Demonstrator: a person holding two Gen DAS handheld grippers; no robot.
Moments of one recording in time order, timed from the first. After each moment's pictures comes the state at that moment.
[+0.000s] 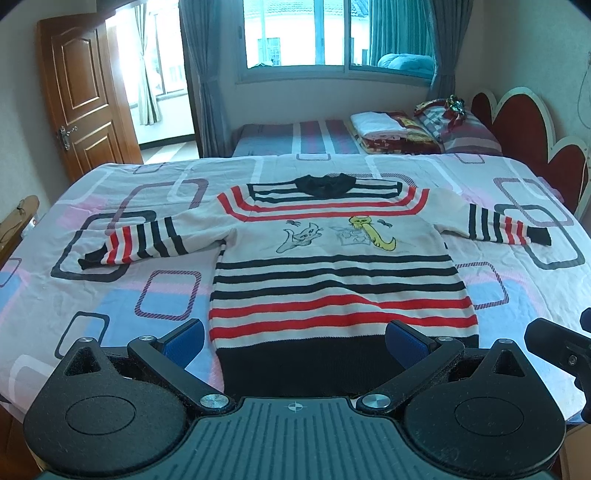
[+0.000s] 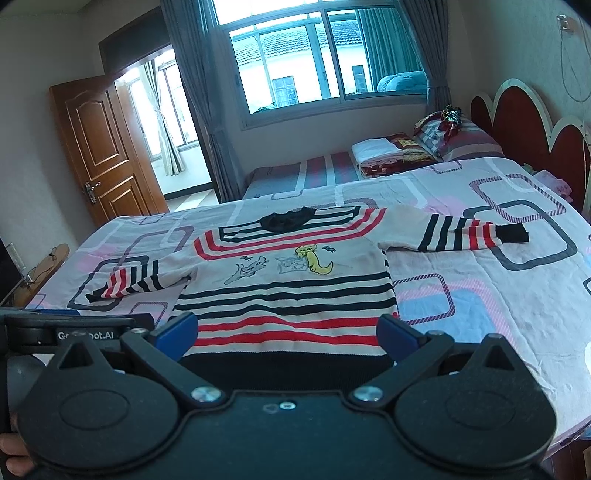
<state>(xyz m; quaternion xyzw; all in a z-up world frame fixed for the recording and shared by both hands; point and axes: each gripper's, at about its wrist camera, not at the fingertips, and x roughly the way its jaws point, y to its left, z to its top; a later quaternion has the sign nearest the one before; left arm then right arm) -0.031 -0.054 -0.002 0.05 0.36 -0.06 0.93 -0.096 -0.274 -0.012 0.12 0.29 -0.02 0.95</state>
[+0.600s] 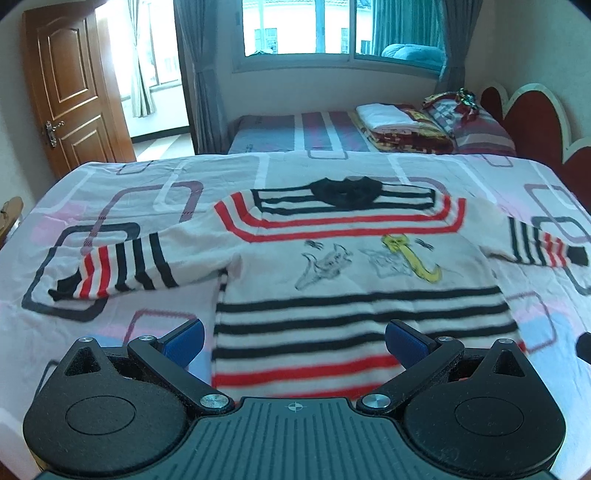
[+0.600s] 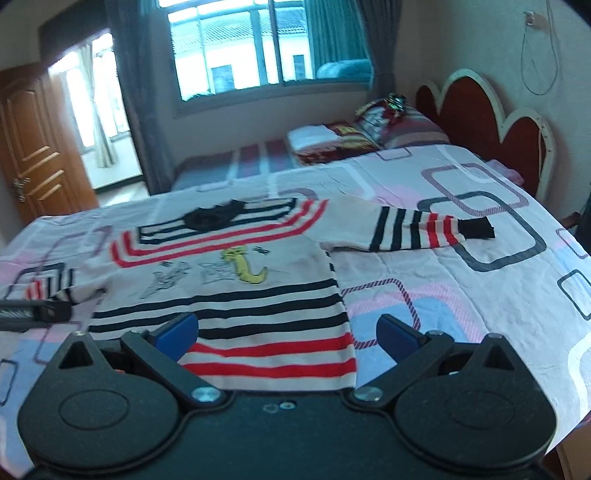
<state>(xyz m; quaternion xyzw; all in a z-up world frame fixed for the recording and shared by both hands) 0.118 -0.041 -0.040 0.06 0.38 -0.07 0.92 0.002 -0.288 -0.086 0.18 0.38 -0.13 0.90</state>
